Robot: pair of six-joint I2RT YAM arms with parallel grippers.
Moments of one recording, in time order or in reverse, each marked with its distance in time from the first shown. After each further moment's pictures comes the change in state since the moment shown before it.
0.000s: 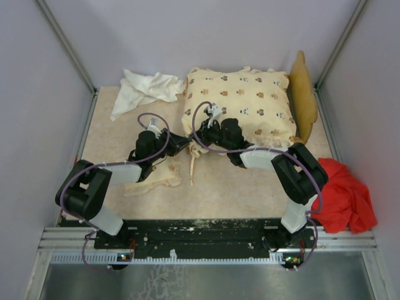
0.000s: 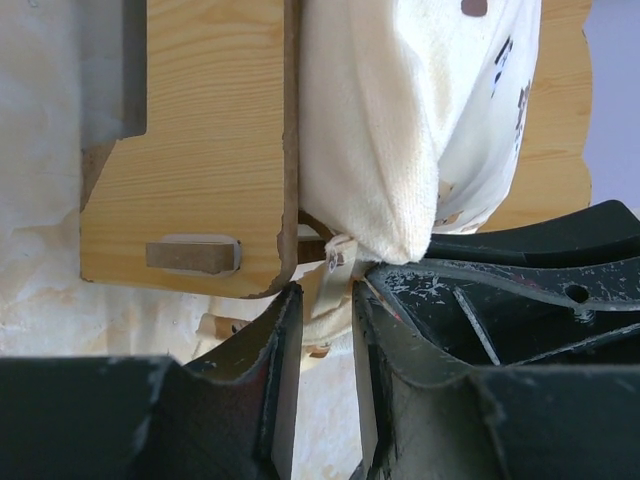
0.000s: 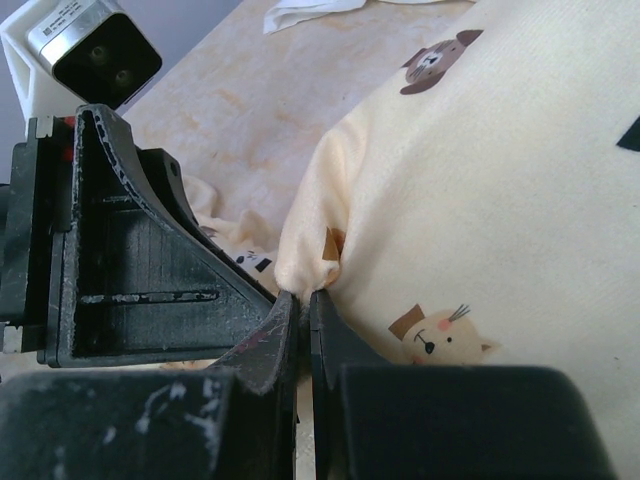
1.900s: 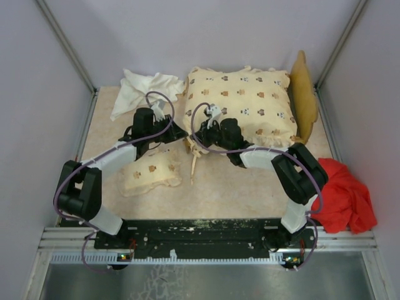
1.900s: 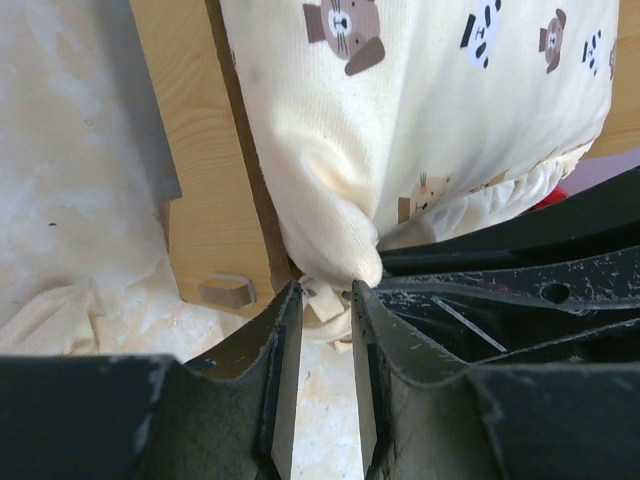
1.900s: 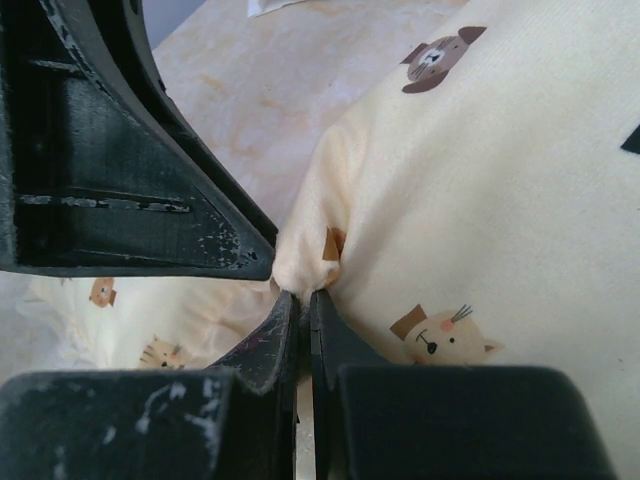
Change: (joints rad) left arm 0.077 -0.014 0.340 -0.563 0.172 0.500; right arm 0.003 0.000 0.011 -0.051 0.029 -0.052
